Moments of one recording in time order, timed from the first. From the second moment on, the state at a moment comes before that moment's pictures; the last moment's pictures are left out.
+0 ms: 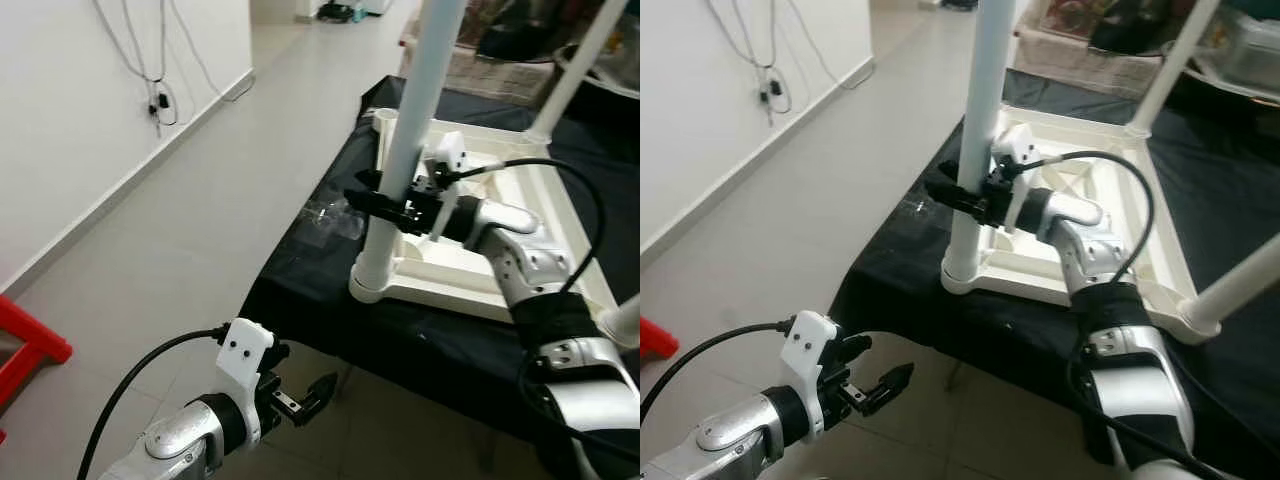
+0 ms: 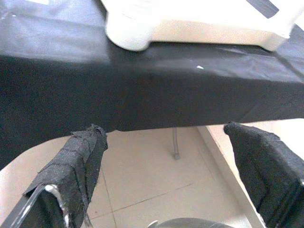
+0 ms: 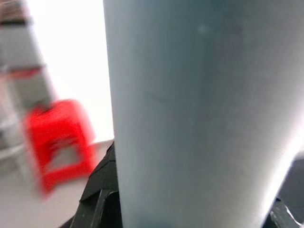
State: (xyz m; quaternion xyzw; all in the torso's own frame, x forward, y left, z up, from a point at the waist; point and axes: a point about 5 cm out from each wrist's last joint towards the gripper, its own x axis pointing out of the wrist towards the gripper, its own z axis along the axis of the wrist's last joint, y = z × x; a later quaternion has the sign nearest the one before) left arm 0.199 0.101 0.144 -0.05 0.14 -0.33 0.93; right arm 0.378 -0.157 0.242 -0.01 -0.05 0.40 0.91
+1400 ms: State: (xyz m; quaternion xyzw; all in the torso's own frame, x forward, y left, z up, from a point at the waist) left arm 0.219 0.093 0.144 -0.05 0.12 -0.34 0.93; right arm 0.357 -0.143 0.246 0.11 -0.05 -0.41 0.90
